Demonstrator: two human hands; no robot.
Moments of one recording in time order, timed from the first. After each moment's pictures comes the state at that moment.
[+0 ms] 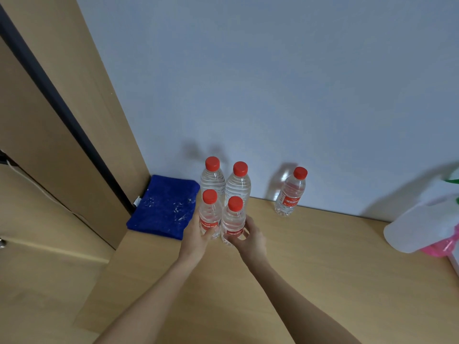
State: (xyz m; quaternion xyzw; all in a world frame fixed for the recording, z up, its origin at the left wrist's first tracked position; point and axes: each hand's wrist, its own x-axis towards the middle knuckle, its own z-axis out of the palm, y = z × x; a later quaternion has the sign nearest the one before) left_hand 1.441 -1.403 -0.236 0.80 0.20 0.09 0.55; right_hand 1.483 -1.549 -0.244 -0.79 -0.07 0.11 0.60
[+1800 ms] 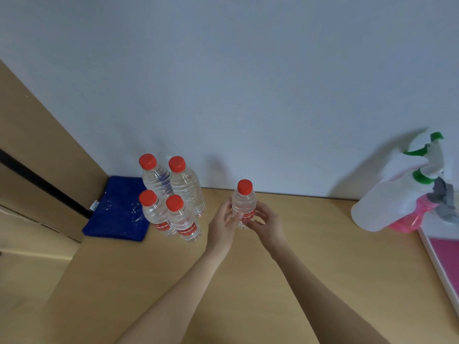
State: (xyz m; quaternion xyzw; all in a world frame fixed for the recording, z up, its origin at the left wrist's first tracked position) left_hand 1.502 -1.559 -0.231 0.74 0.12 0.06 0.65; right_hand 1.543 -1.686 -0.241 -0.74 -0.05 0.15 0.65
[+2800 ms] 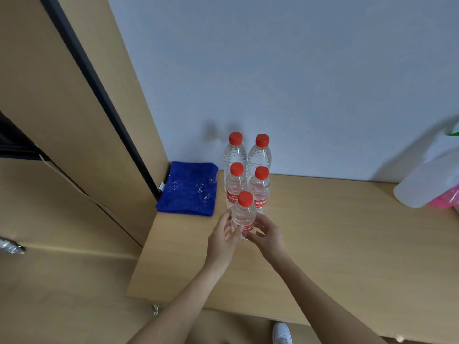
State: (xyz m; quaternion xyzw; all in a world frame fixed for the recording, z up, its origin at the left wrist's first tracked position) left_hand 1.351 -1.411 -0.229 0.76 0.13 0.05 0.64; right_hand 1.403 -1.540 -0.247 -0.76 -0.06 0.15 0.62
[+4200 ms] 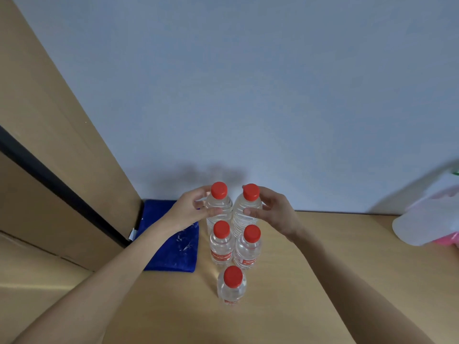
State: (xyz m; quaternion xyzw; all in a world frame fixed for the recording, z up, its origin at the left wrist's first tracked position) left_hand 1.537 -1.314 -0.149 0.81 -0.01 -0.08 0.58; right_hand 1.570 -1.545 -0.144 -0.75 -0.16 0.17 0.62
